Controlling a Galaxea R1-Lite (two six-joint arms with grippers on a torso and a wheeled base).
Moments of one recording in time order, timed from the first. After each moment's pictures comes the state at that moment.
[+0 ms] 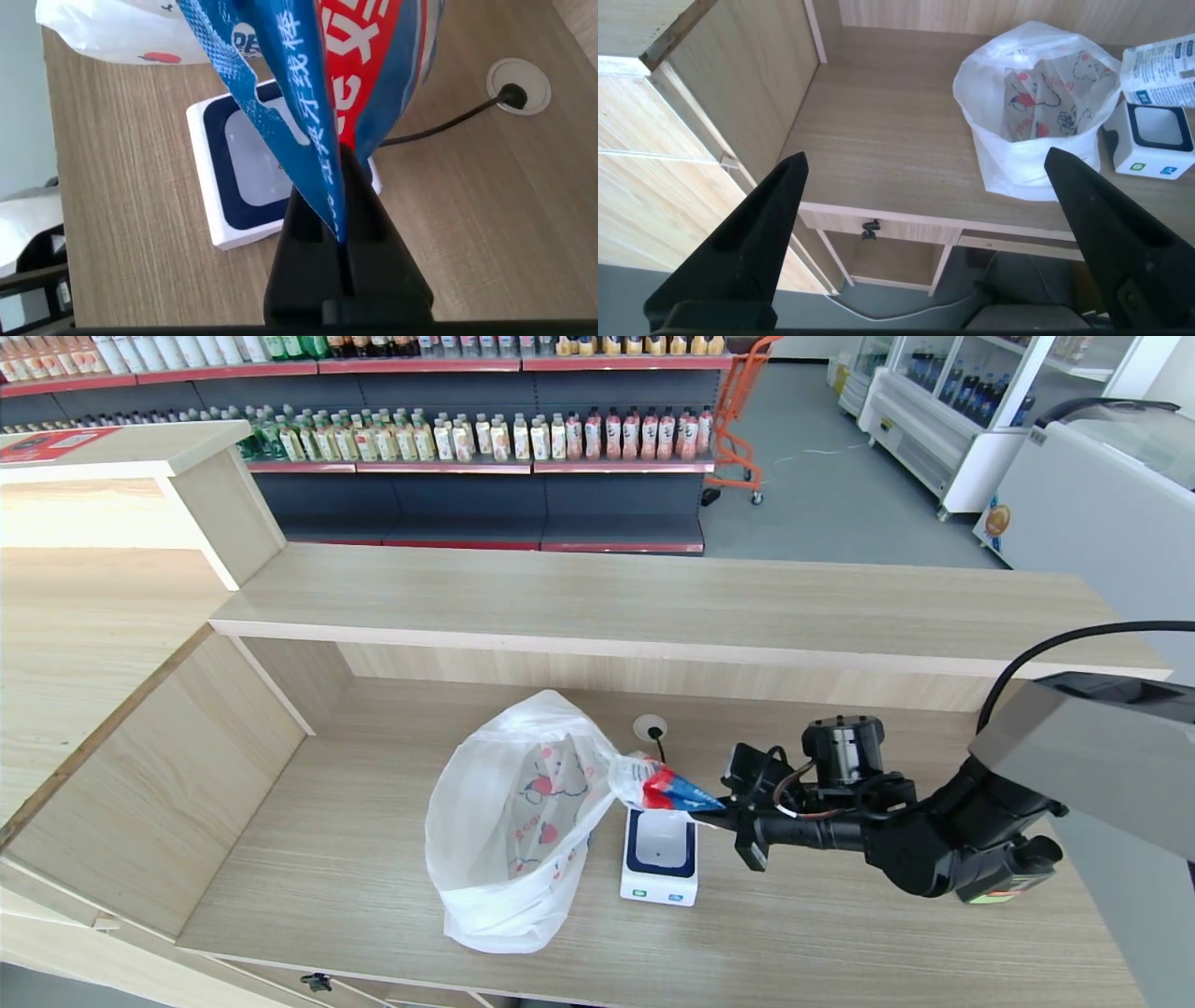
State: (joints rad) left arm 0.00 0.00 0.00 0.00 0.02 0.00; right arm 0.34 2.24 -0.90 -0.84 0.61 -0.72
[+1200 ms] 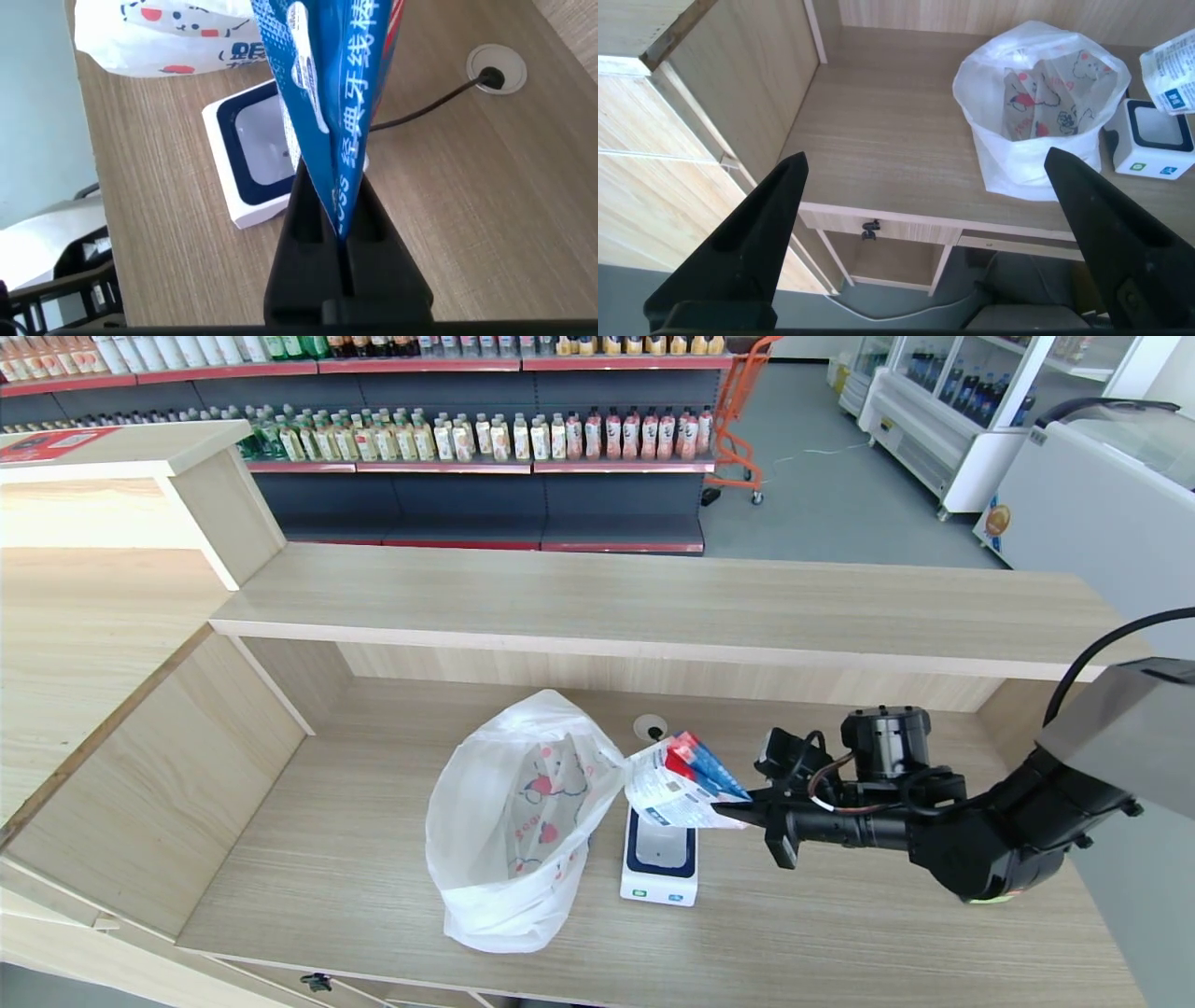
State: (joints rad) left arm 0.00 0.00 0.00 0.00 0.02 0.00; right arm 0.30 2.12 -0.80 -0.84 0.64 -0.65
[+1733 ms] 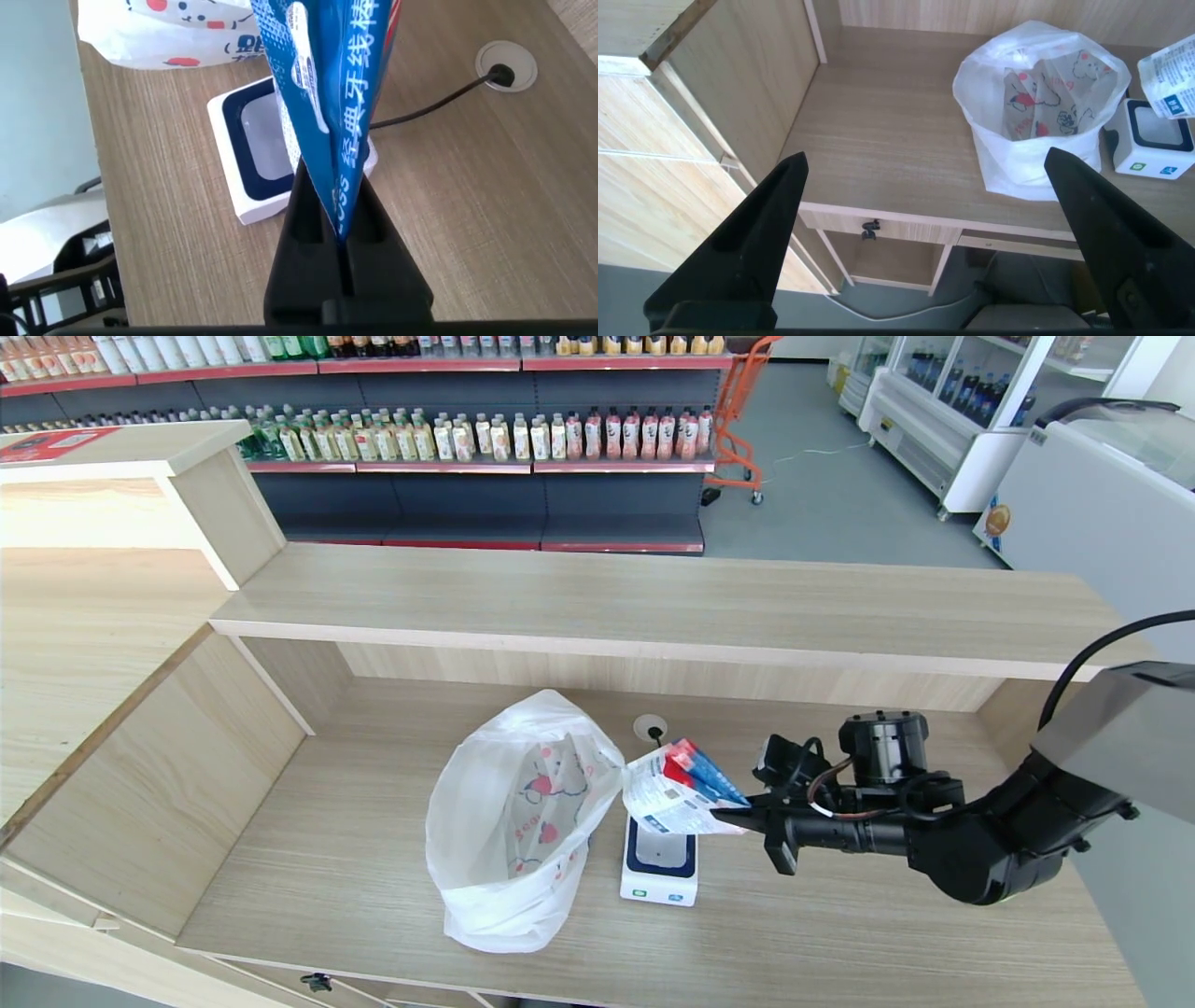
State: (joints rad) left arm 0.00 0.00 0.00 0.00 0.02 0.00; right arm 0.30 2.13 -0.79 -0.84 0.64 -0.66
